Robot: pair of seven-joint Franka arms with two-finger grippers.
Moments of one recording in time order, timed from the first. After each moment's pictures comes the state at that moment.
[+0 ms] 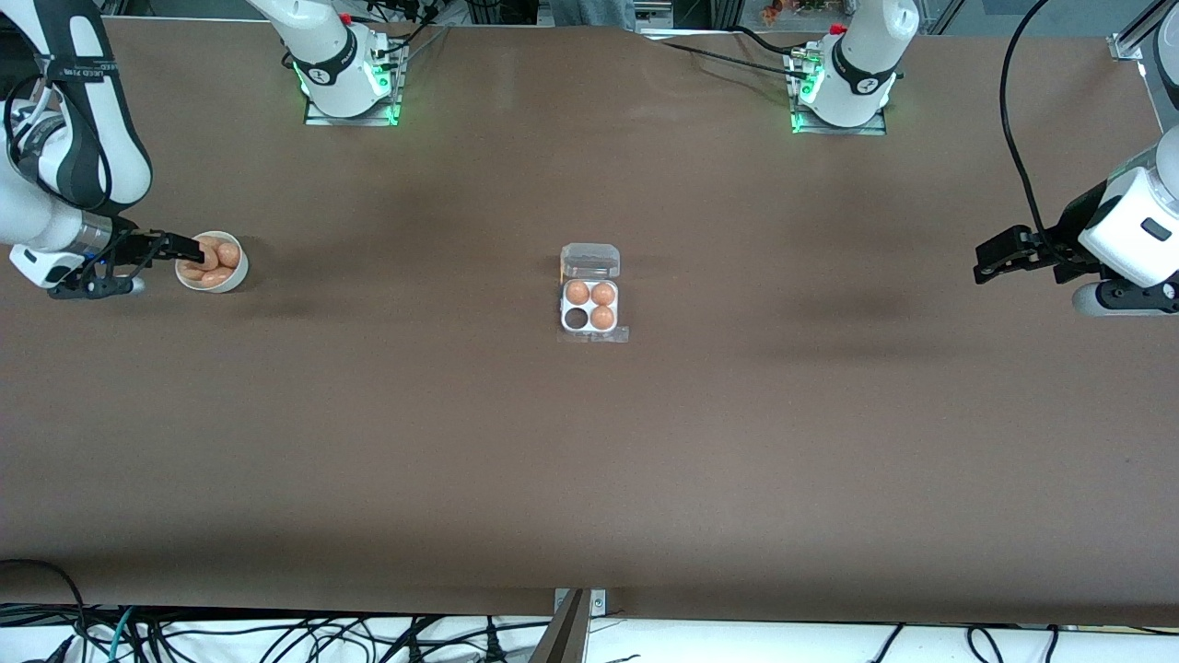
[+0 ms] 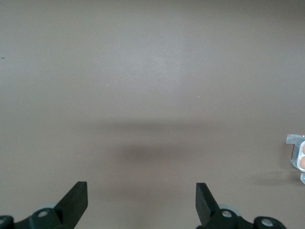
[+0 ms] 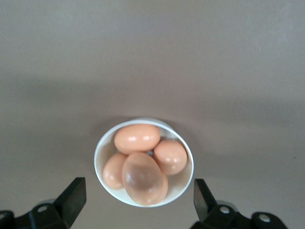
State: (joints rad) left arm -0.08 0.15 0.05 -1.47 -0.01 1.57 -0.08; right arm -0.02 0.16 -0.38 -2.28 0.02 2.25 -0.51
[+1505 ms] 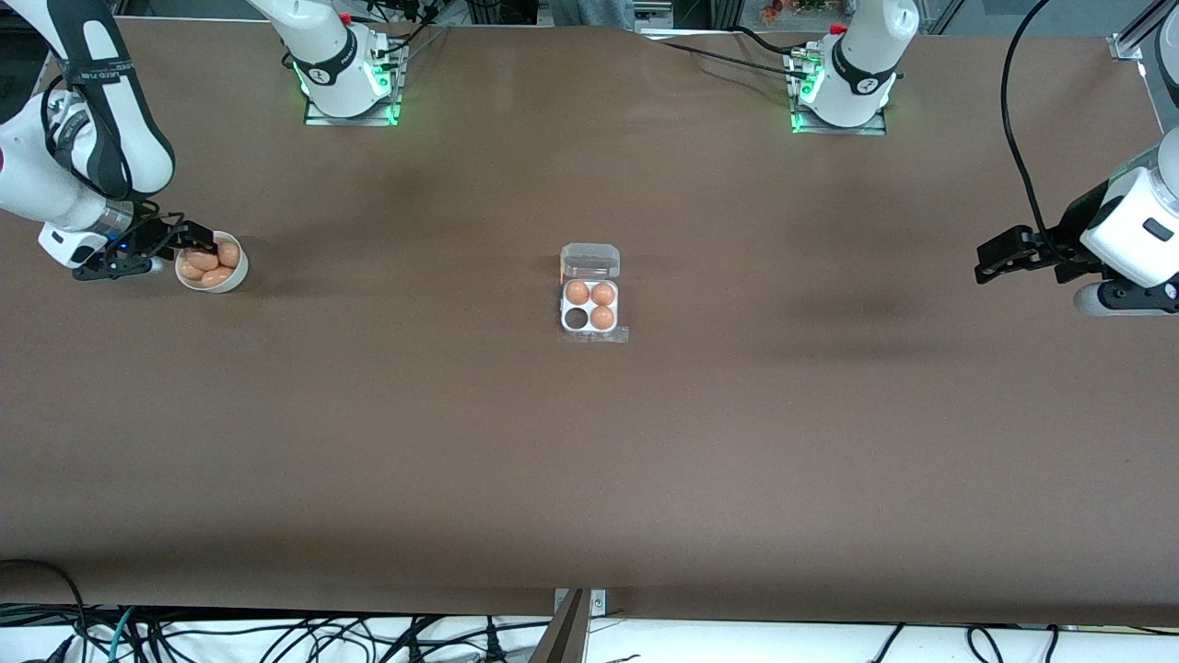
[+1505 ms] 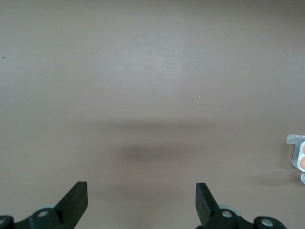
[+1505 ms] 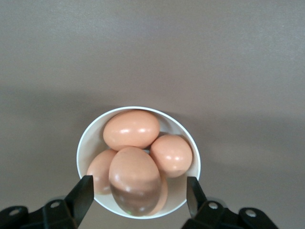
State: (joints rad) left arm -0.08 0.15 0.05 -1.47 -0.01 1.57 -0.08; right arm -0.01 0.17 -0.41 -2.41 0.08 2.42 -0.61
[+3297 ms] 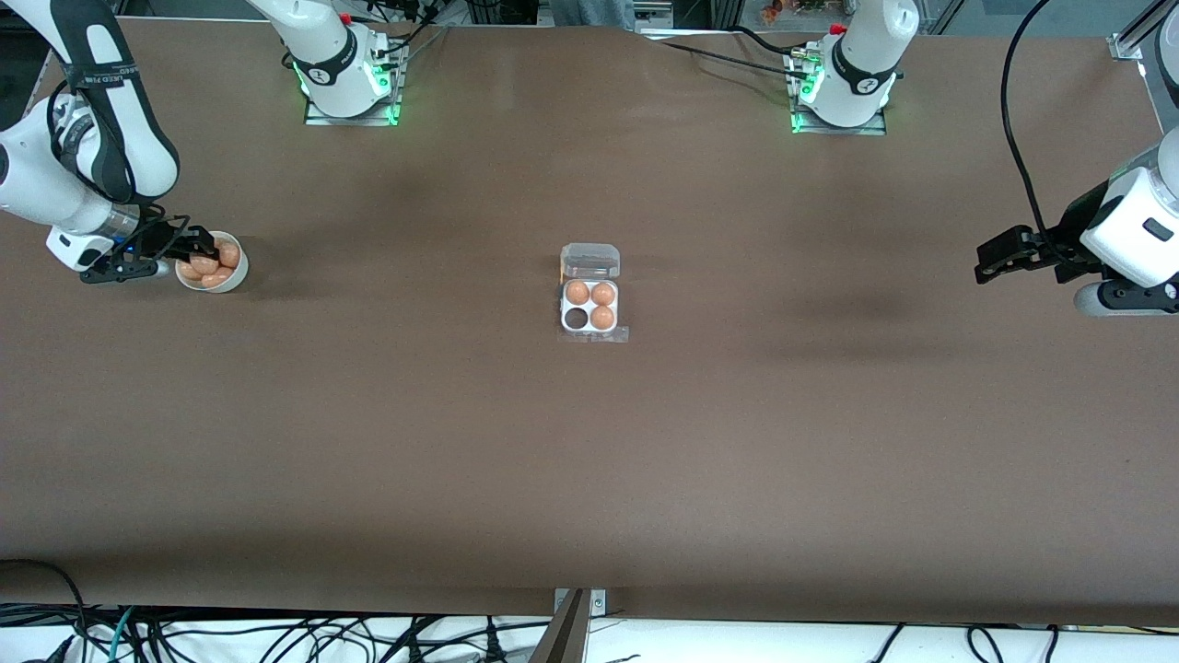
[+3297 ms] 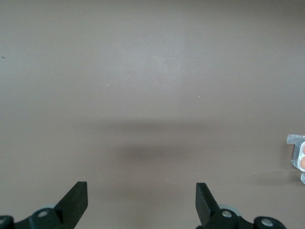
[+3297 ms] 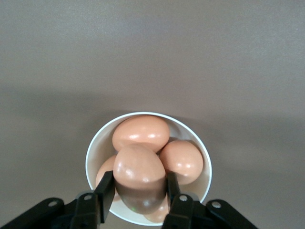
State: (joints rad) left arm -0.08 0.15 0.05 -1.47 -0.01 1.57 -0.08; right arm -0.01 0.17 -0.40 -2.40 0.11 2.42 -0.62
